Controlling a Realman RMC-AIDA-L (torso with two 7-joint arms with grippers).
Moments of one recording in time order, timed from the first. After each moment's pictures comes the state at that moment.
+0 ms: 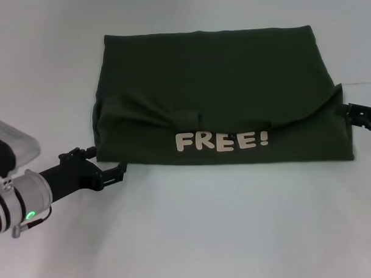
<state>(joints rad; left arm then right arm) -0.58 -2.17 0.61 0.52 1.94 0.89 -1.18 0.57 1.93 -0.54 -0.49 -1.94 -1.14 2.04</state>
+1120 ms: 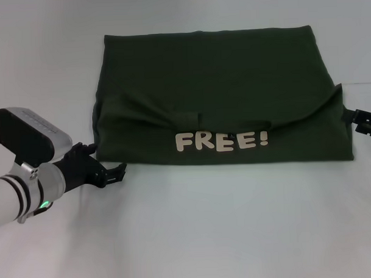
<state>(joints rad) -0.65 -2.17 0.77 0.48 1.94 0.65 -1.15 0.54 1.95 -0.49 -0.49 -1.94 -1.13 2.04</state>
